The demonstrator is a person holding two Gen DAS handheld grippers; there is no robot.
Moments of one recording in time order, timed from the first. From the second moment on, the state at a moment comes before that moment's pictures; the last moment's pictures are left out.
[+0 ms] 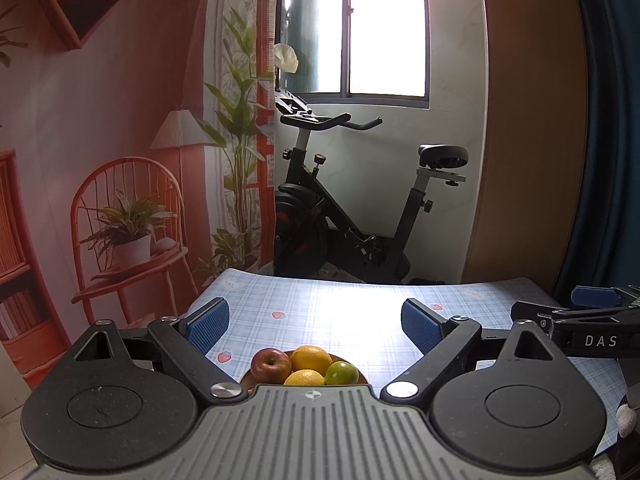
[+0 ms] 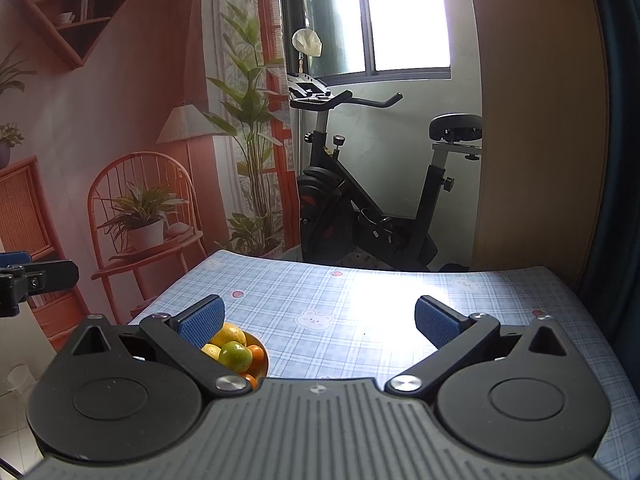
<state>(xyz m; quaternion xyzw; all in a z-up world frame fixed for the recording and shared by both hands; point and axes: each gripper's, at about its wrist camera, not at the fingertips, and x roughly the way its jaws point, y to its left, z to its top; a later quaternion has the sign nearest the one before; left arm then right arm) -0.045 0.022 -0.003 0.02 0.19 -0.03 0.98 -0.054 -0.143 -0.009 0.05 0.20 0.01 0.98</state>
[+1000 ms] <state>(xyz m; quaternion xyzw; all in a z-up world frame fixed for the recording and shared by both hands) -0.043 0.029 0.000 0.02 0.19 -0.03 0.98 -0.056 -0.144 -0.006 0.05 0.20 0.00 0.98</state>
